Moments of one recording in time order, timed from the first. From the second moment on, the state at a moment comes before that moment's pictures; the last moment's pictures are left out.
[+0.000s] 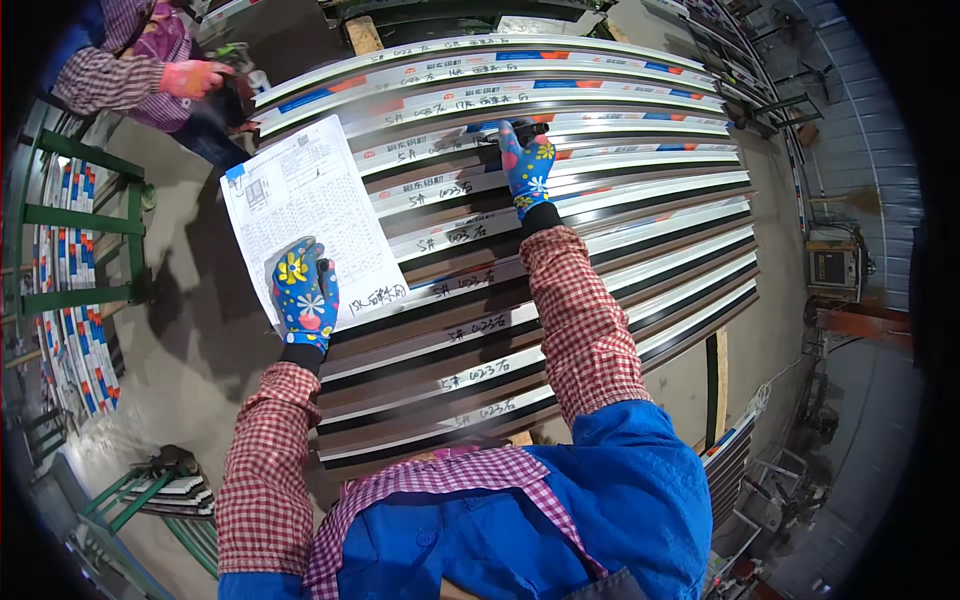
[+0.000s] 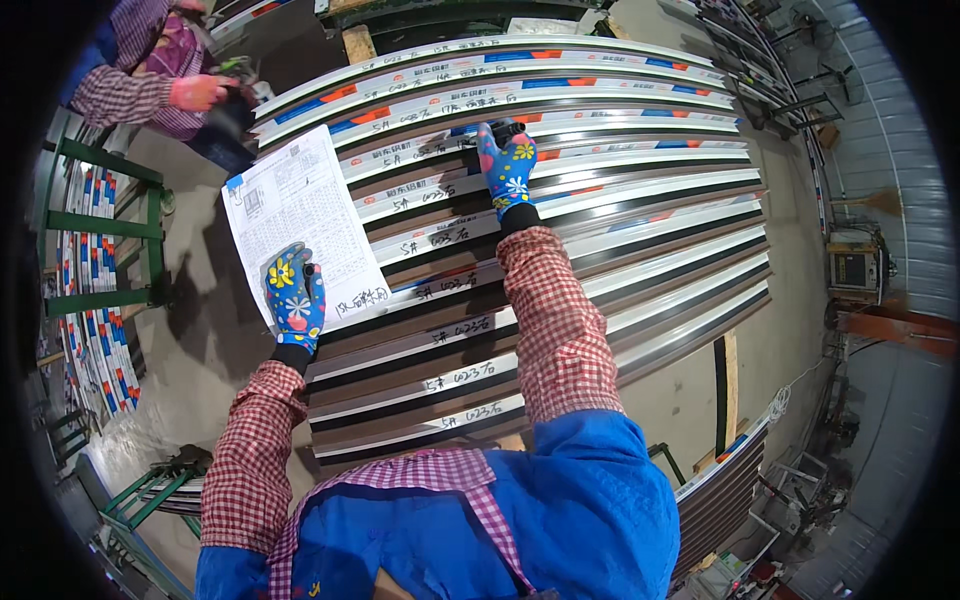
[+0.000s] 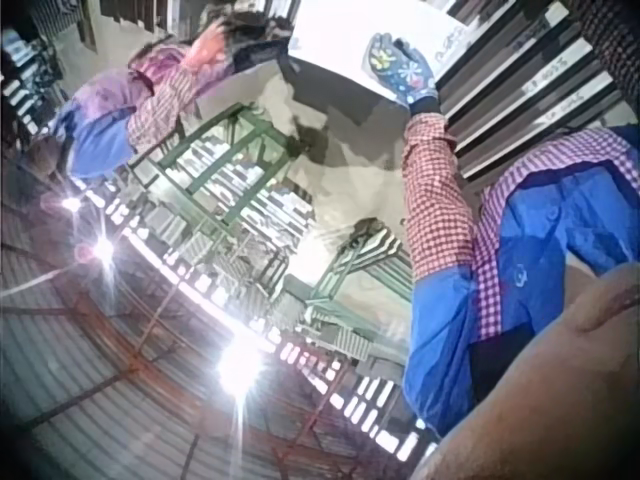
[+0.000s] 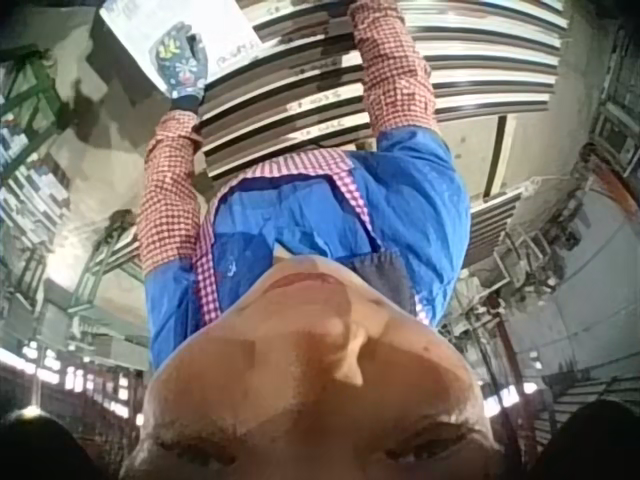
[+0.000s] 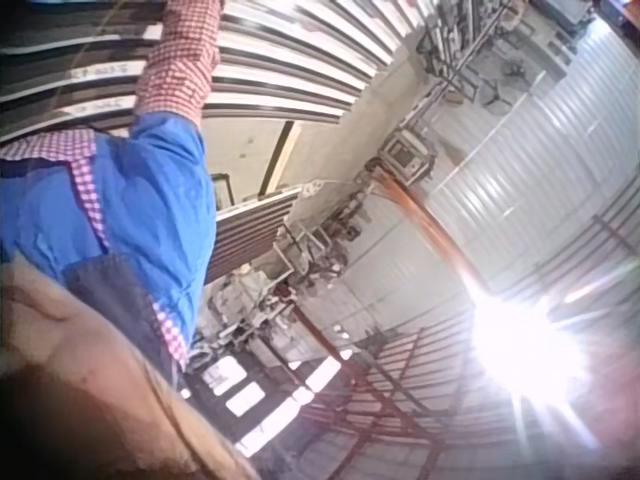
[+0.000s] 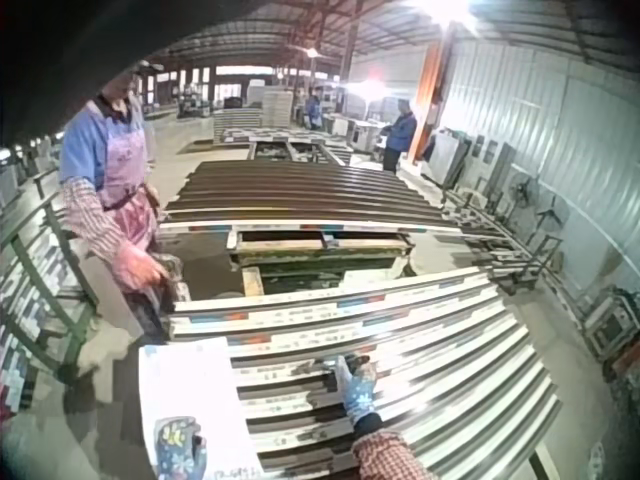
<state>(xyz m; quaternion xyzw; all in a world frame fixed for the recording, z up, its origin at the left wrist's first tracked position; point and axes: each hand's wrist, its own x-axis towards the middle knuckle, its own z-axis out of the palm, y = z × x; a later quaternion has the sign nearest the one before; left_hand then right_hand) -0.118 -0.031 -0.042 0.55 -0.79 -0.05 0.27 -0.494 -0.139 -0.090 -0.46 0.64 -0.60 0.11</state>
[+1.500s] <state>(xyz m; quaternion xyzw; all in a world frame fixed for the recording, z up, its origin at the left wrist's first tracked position) -0.118 -0.028 -0.038 0.56 -0.78 -0.05 0.27 -0.486 -0.066 -0.079 -0.47 0.70 -0.52 0.13</state>
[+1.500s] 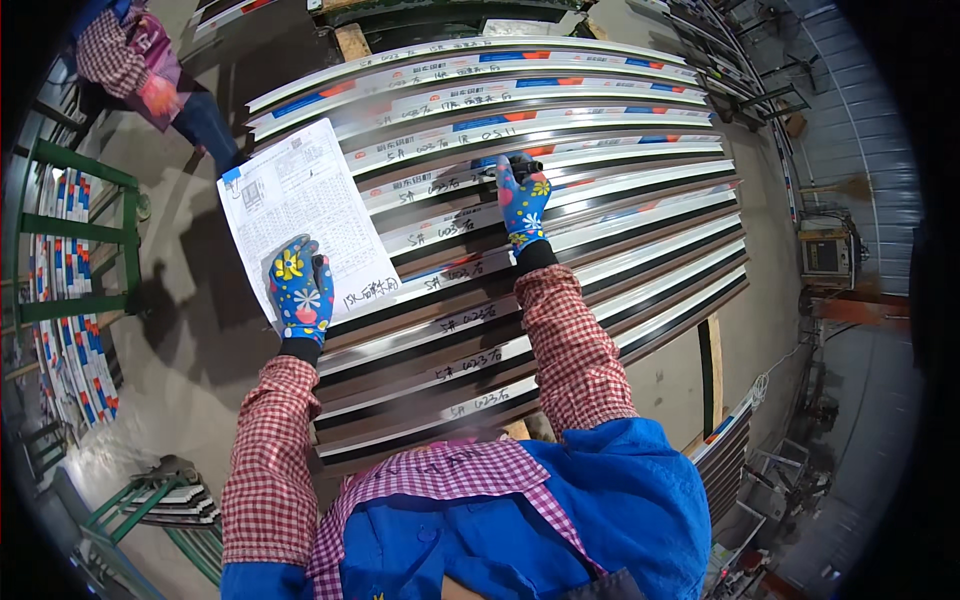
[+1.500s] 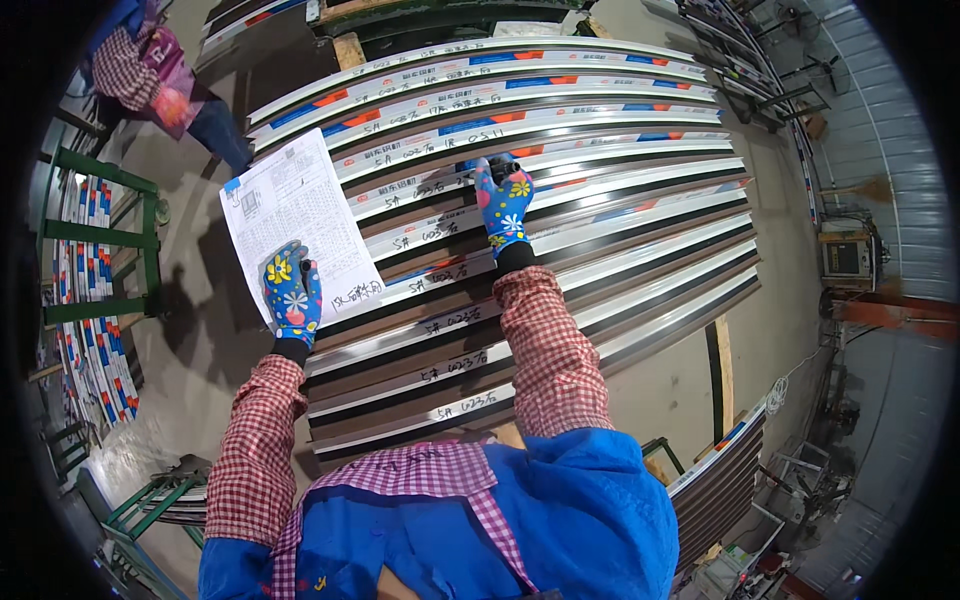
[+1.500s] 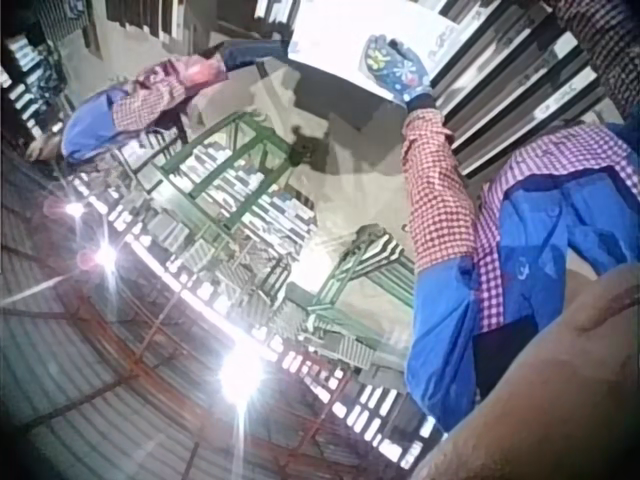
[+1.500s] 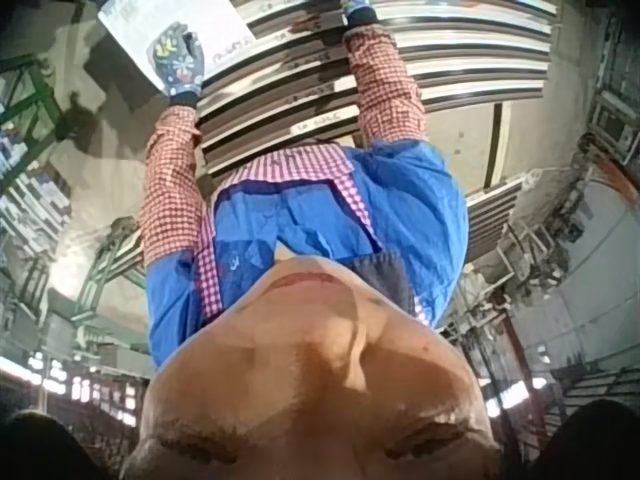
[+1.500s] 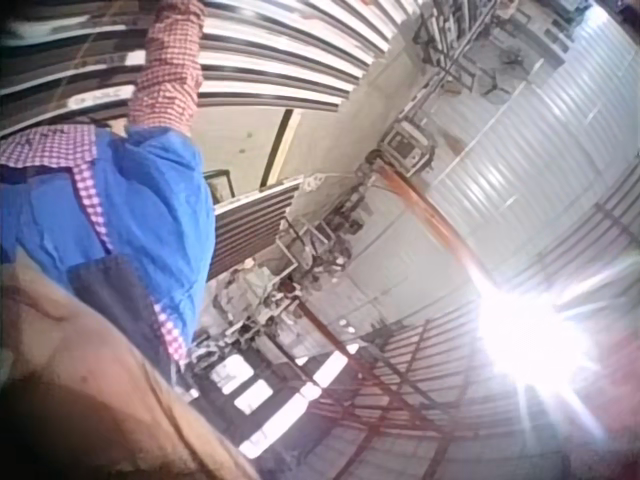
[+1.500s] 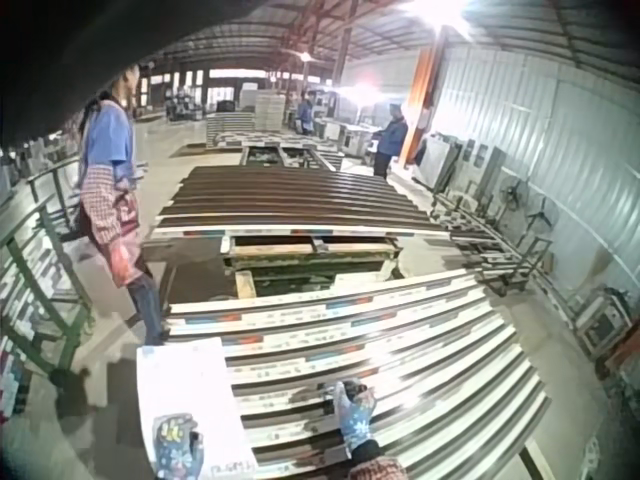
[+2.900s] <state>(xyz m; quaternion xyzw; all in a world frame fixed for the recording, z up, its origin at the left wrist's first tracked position) -0.117 -0.028 -0.042 0.56 -0.78 -0.06 0.28 -0.474 0.008 -0.072 -0.50 0.66 -0.56 0.09</state>
